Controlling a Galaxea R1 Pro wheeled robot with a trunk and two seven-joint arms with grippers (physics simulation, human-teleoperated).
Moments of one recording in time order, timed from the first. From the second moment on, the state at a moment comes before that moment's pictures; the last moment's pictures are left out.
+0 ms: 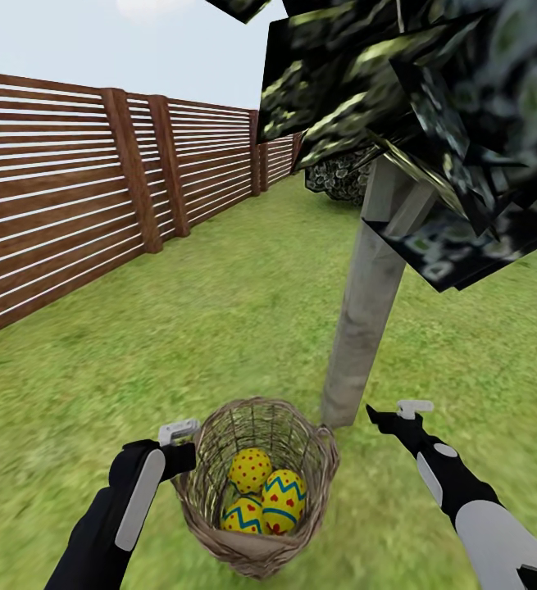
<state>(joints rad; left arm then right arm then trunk) -0.37 -0.08 -0.03 -1.37 0.41 0.99 0.42 -0.71 -0.13 -0.25 -0.46 0.06 -0.12 0.28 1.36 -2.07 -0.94</state>
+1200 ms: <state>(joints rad) -0.37 -0.08 -0.02 -1.37 0.48 0.99 0.42 -0.71 -0.13 -0.25 -0.46 0.06 -0.12 0.28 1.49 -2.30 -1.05</state>
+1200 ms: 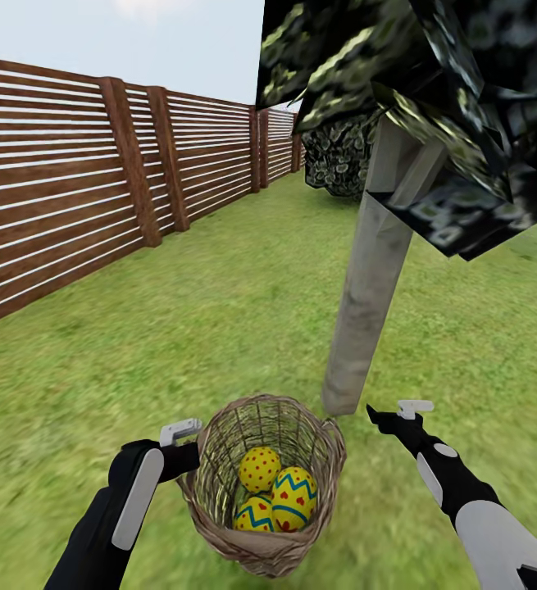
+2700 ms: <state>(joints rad) -0.37 -0.08 -0.01 -1.37 0.49 0.99 0.42 -0.71 -0.13 -0.25 -0.46 0.06 -0.12 0.28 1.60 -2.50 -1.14</state>
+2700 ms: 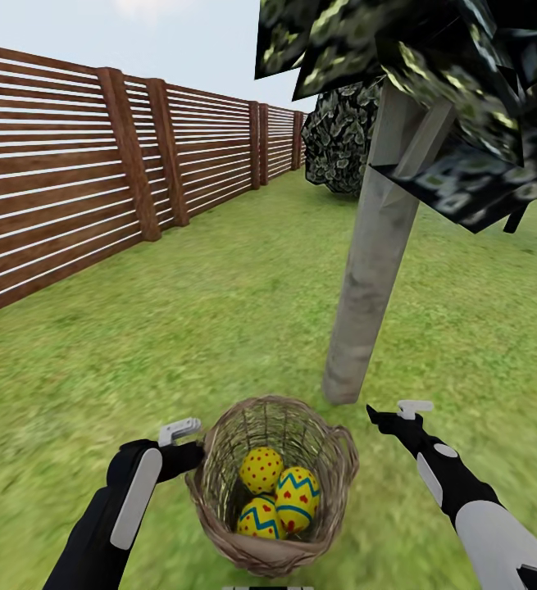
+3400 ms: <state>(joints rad) -0.37 -0.08 -0.01 -1.37 0.49 0.99 0.42 -0.71 -0.13 -0.25 -0.46 0.06 -0.12 0.28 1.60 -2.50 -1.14</state>
